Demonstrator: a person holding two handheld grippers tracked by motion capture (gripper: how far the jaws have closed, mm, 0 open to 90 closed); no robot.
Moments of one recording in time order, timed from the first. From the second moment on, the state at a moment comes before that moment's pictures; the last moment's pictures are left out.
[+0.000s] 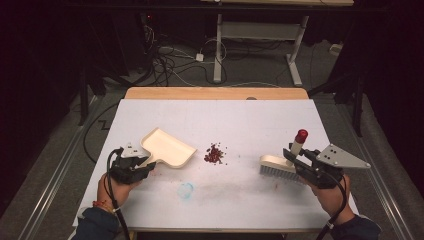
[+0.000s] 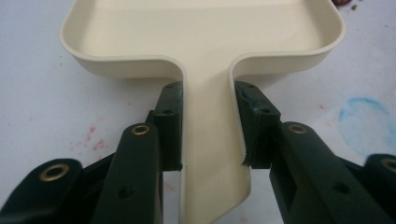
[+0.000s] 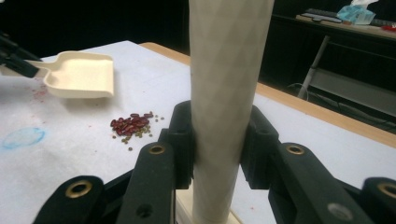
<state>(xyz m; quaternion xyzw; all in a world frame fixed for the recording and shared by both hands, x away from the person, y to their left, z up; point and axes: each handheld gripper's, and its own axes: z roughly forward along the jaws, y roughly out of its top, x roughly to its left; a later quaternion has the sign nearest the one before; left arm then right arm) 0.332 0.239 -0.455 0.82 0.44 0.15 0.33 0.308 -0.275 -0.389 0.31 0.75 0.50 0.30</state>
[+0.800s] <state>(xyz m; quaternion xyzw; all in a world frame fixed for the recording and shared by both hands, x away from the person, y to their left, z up) 0.276 0.222 -0.464 0.86 0.38 0.12 0.31 0.397 -0.236 -0.383 0.34 0.74 0.50 0.29</state>
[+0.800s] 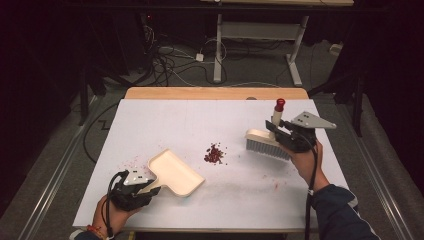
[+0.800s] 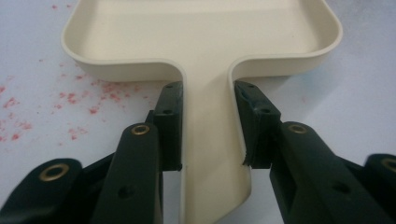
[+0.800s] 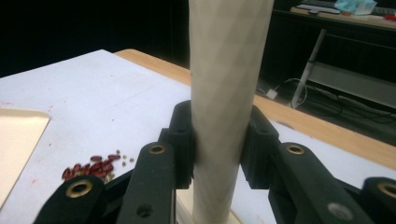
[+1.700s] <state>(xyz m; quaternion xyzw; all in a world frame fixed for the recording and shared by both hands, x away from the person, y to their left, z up) 0.284 0.189 -0.473 0.87 0.37 0.12 0.31 0.430 -0.119 -0.413 0.30 0.75 0.50 0.31</state>
